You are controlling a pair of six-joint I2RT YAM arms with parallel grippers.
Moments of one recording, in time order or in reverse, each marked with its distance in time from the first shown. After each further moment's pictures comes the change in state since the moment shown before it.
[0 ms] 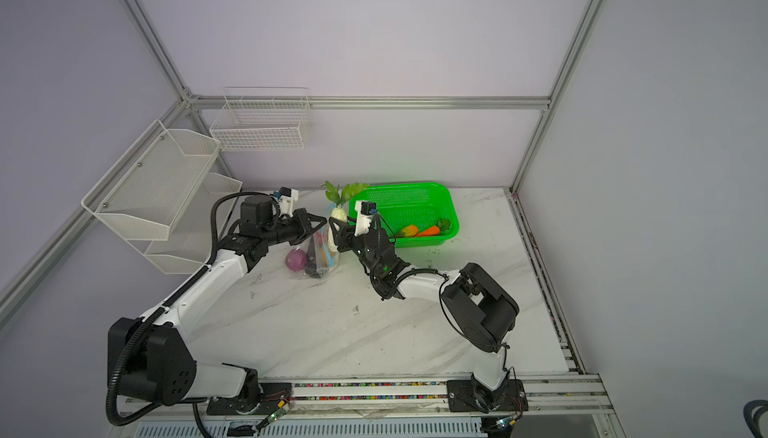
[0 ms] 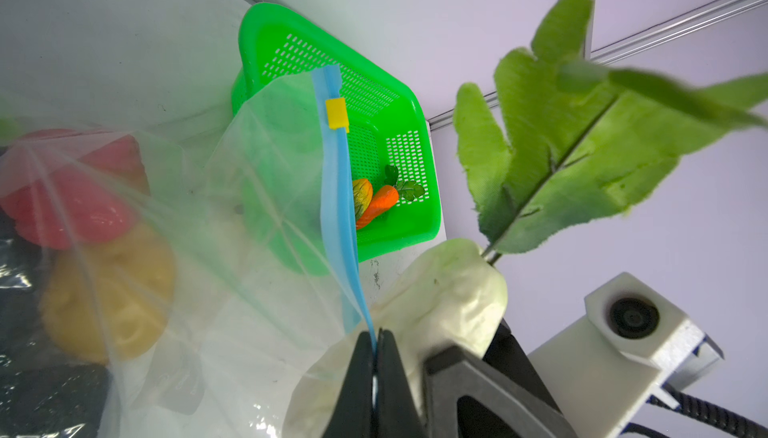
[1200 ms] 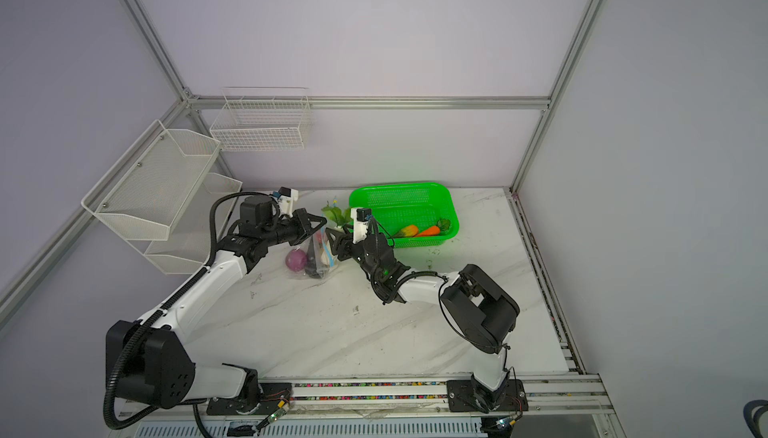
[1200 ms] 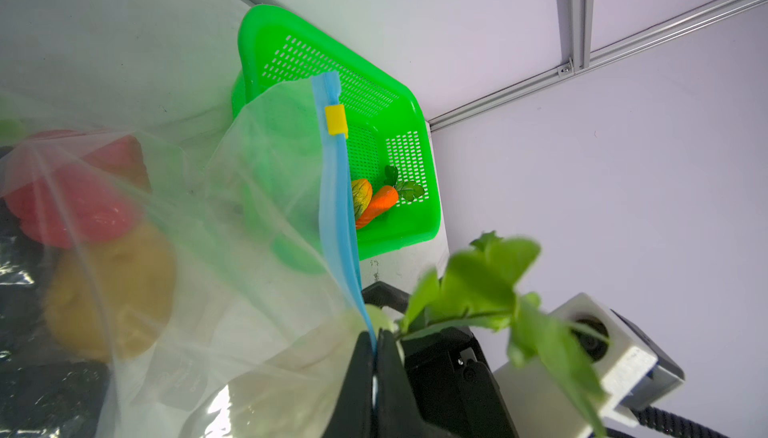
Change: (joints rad) left arm -0.006 -0.014 0.000 -0.008 -0.015 0.000; right arm 0.011 -0.007 -0.039 -0.037 -0.051 -0.042
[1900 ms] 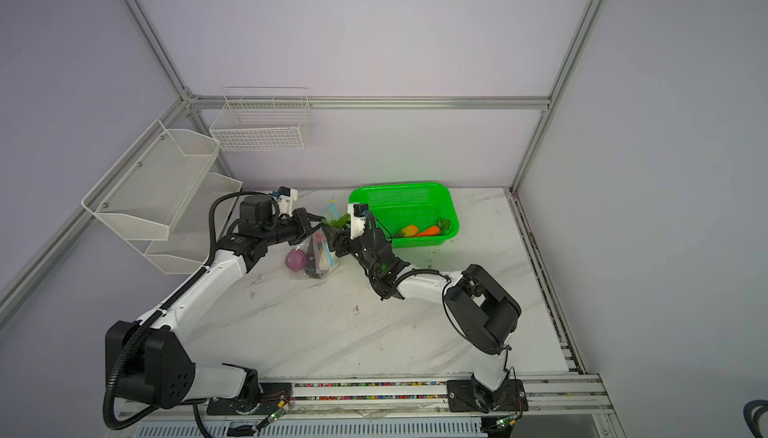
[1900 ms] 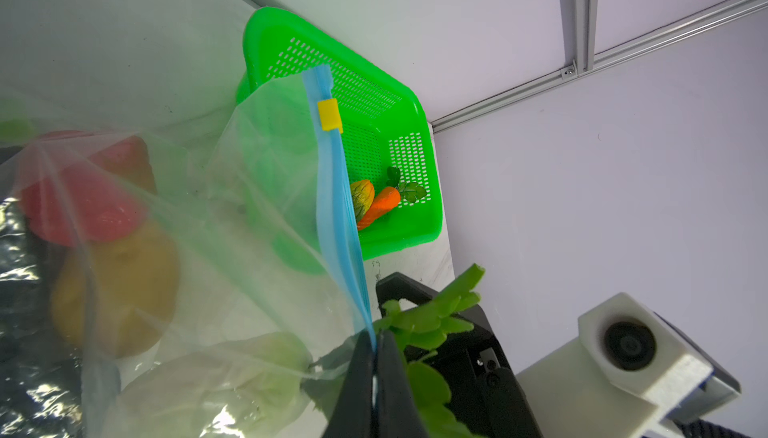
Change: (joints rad) left arm 0.000 0.000 0.018 -0.024 -0.008 0.002; right arm 0.000 -0.013 0.063 -0.071 -0.004 -0.031
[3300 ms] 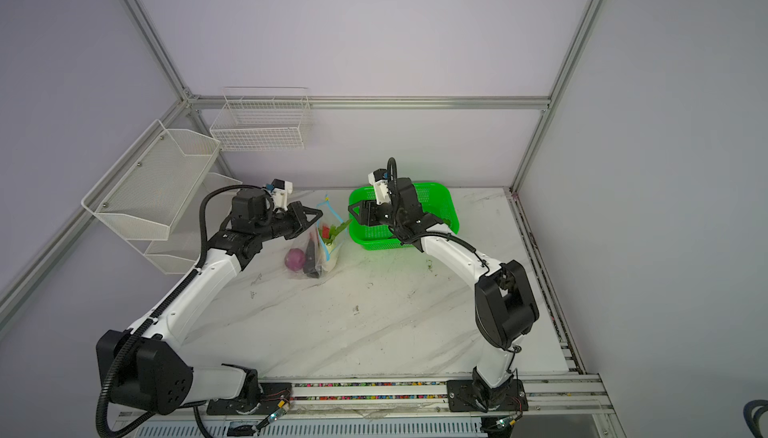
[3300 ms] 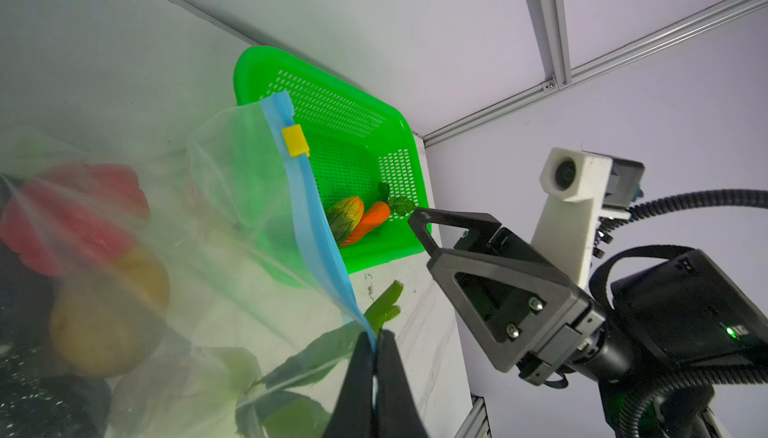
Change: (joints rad) left arm 0.003 -0.029 0.056 -0.042 -0.020 0.010; right arm -0.291 -0.020 0.379 -0.797 -0.484 -0.009
